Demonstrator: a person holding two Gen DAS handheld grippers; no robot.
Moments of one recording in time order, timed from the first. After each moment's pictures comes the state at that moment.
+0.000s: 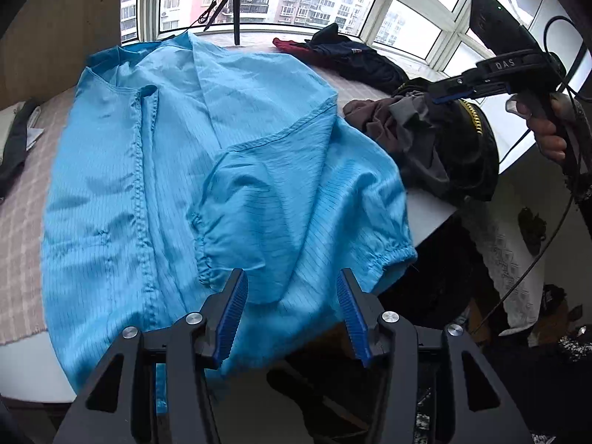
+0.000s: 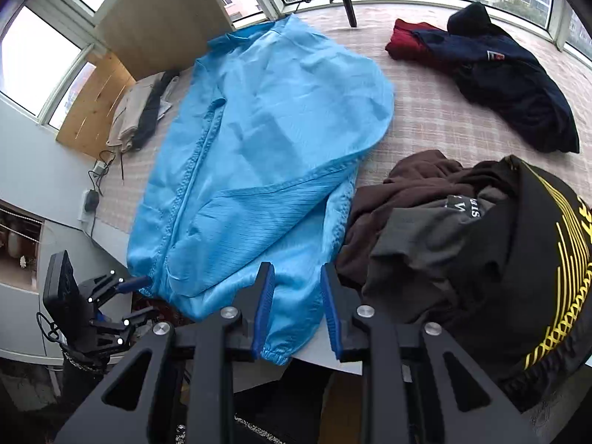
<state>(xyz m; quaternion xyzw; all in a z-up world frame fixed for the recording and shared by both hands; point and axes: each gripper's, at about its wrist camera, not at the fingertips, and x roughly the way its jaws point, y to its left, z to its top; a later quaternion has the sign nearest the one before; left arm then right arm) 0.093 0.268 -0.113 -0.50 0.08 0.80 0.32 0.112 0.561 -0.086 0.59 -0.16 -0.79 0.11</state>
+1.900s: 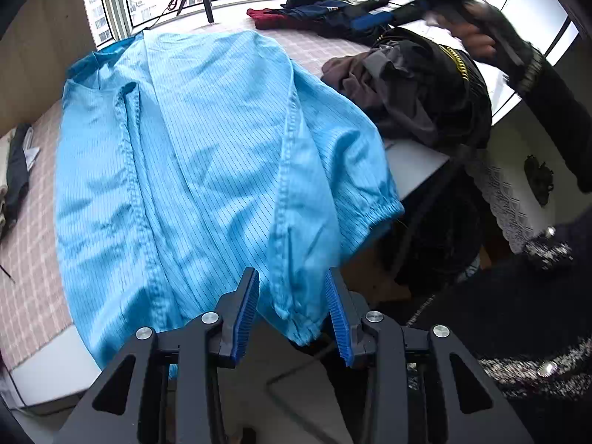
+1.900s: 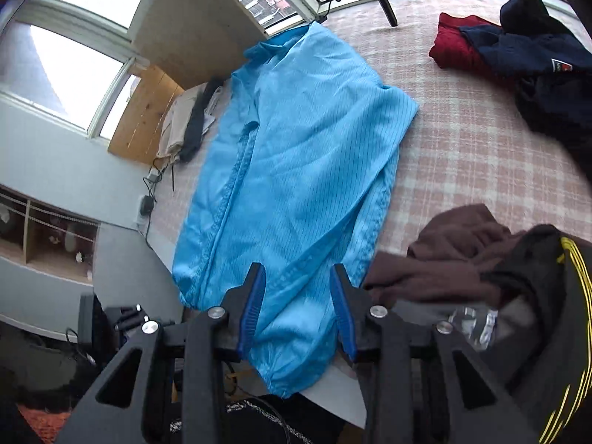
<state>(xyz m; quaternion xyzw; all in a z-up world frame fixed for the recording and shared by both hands) 0.123 0.301 -0.089 -0.54 0.16 0.75 0.34 0.066 0.593 -0.102 0.58 -0.18 -0.76 0.23</state>
